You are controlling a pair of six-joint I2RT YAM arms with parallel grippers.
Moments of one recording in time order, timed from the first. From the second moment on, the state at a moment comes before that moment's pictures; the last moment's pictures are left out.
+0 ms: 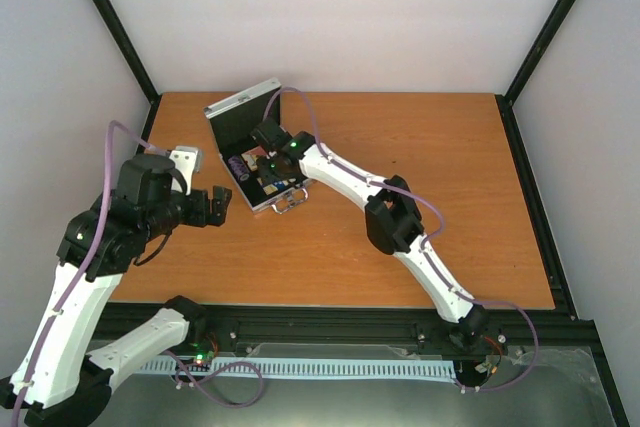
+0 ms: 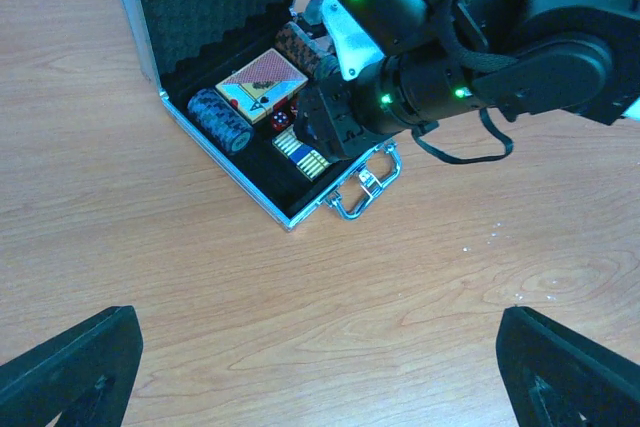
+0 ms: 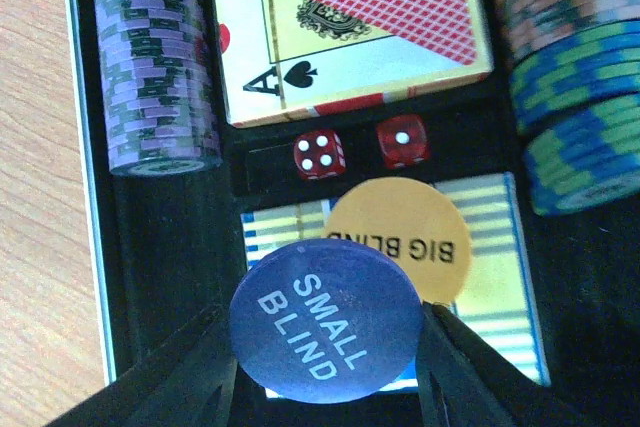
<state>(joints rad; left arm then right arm) -0.45 0.85 1.35 -1.22 -0.11 -0.27 0.86 2.48 2.33 -0.87 0.03 0.46</state>
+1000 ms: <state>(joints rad) -0.45 1.10 1.61 -1.18 -0.14 -0.25 0.84 2.21 2.12 -0.84 0.00 0.41</state>
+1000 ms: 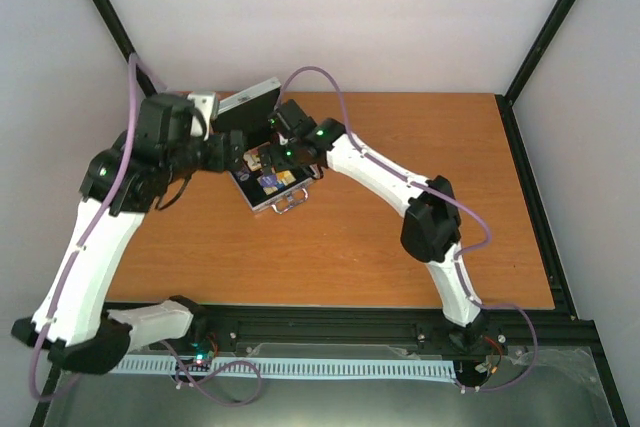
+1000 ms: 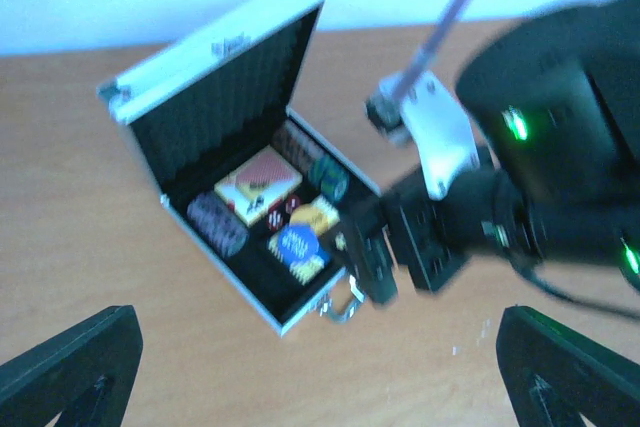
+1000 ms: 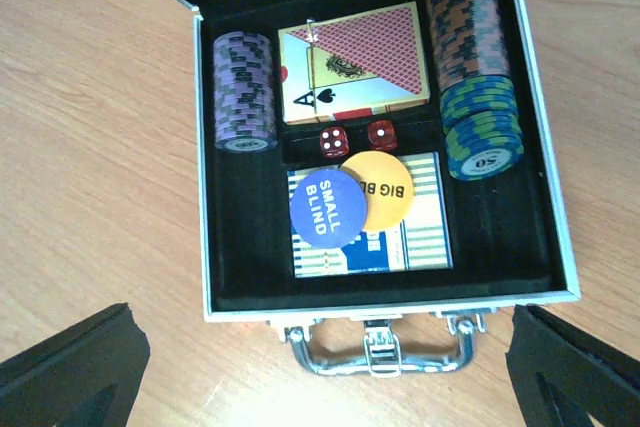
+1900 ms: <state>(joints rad) -0.14 2.07 2.38 -0.95 0.11 -0.36 0.58 1.85 1.50 -0.67 -0.56 0.24</state>
